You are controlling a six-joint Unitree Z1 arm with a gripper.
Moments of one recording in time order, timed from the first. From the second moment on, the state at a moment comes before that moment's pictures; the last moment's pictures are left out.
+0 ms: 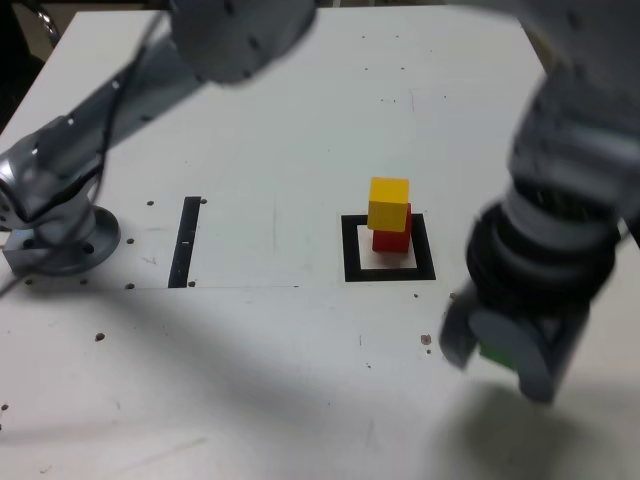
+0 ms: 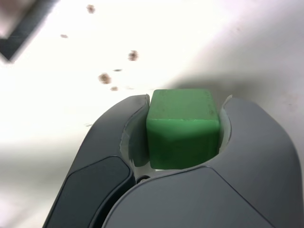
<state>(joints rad) -0.52 2.42 -2.41 1.62 0.15 0.08</state>
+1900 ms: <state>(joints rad) -0.15 2.03 -1.74 1.43 0.12 0.12</state>
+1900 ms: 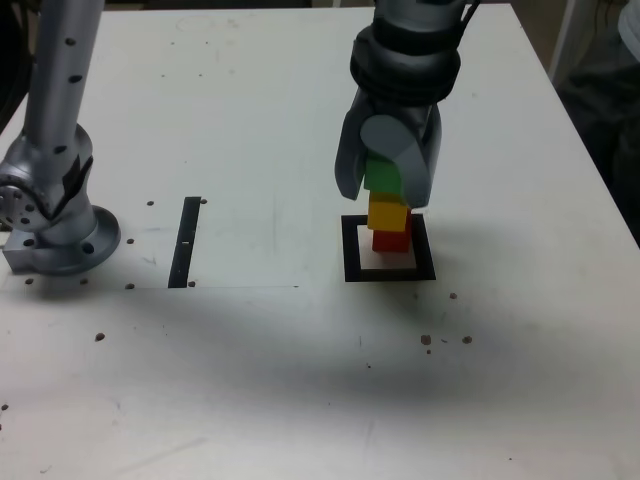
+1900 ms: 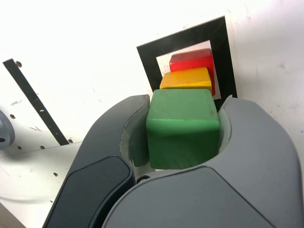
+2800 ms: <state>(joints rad) -0.15 2.02 -1.73 1.41 0.11 0.12</state>
